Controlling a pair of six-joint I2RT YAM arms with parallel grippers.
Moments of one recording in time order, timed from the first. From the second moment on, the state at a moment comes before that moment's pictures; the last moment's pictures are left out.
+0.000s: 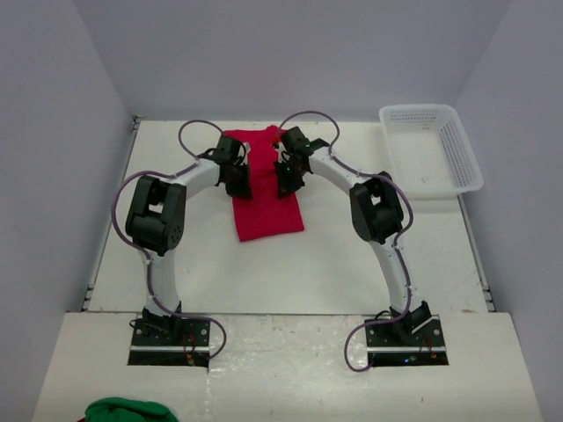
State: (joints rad) left arm -0.31 2.04 1.42 -0.45 0.21 -0.37; right arm 0.55 2.39 2.04 -0.77 -0.28 0.27
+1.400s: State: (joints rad) left arm -0.50 1.49 0.72 -0.35 0.18 -0.58; right arm 0.78 1.72 0.92 -0.32 -0.28 0.60
